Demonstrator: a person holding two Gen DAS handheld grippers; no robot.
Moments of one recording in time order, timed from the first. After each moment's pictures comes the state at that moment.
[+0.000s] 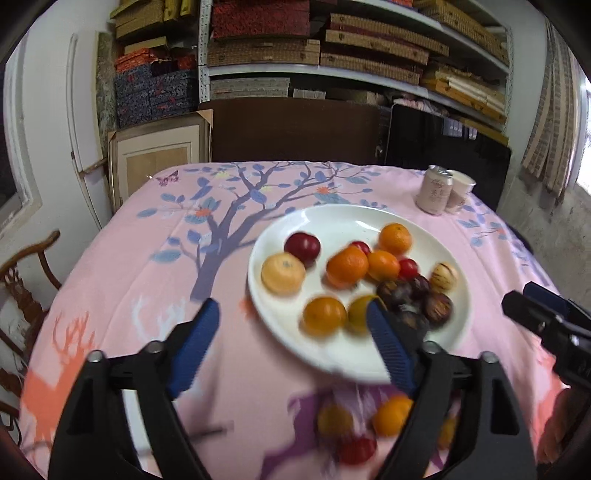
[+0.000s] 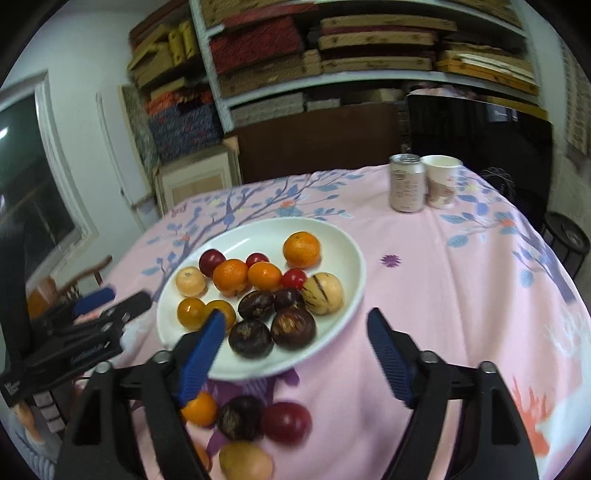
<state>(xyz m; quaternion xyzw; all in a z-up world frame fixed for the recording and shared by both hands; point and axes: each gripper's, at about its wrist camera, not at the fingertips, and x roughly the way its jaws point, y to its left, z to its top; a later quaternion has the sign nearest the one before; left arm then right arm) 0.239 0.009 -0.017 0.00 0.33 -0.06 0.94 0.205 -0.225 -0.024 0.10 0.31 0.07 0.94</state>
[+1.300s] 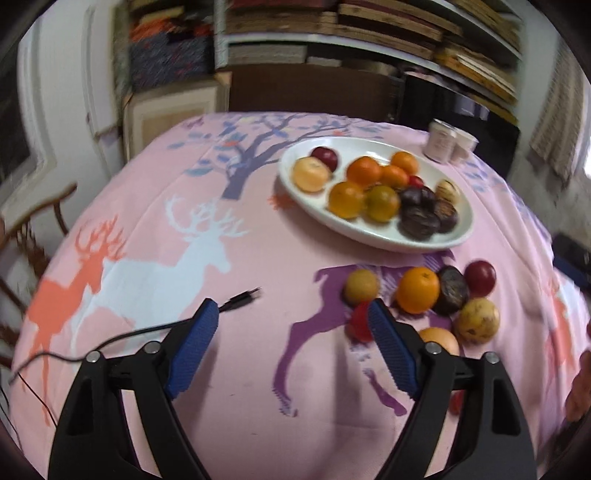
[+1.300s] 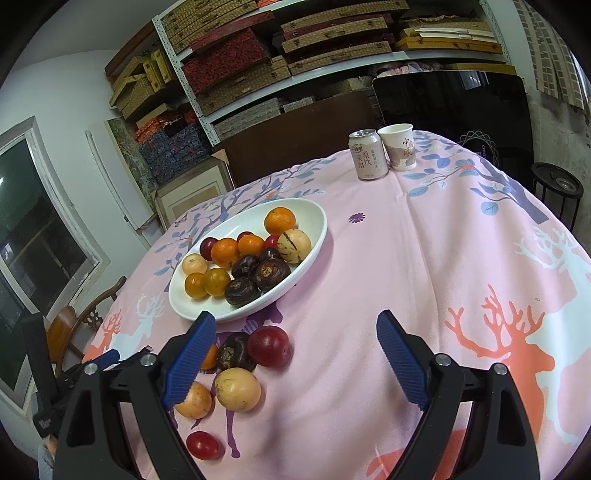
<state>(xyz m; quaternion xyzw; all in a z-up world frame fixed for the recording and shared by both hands) 0.172 0.026 -0.060 0.02 0.38 -0.04 0.92 0.147 -0.261 -0.044 0.17 0.31 0.07 0.93</state>
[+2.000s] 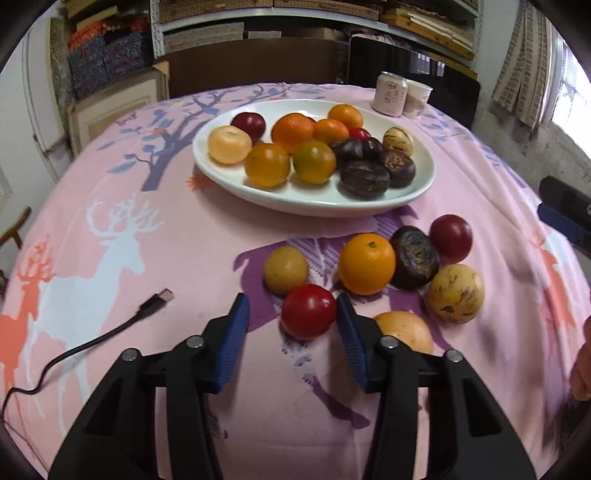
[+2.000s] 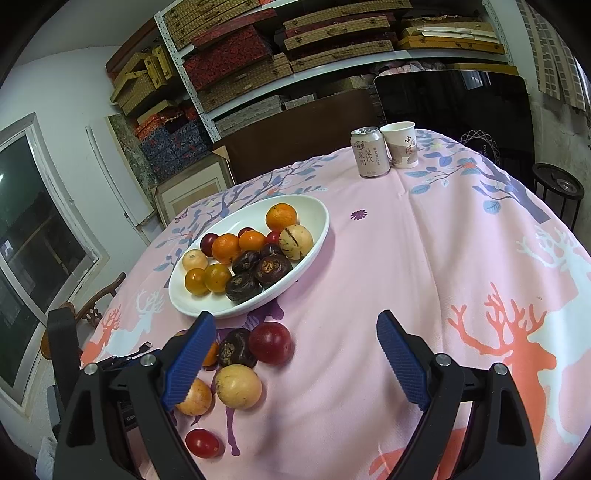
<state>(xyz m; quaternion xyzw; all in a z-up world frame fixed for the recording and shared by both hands) 0.196 -0.014 -0.087 0.05 0.43 -0.13 0.89 0.148 -0.258 -0.047 0.17 0.32 0.07 0.93</state>
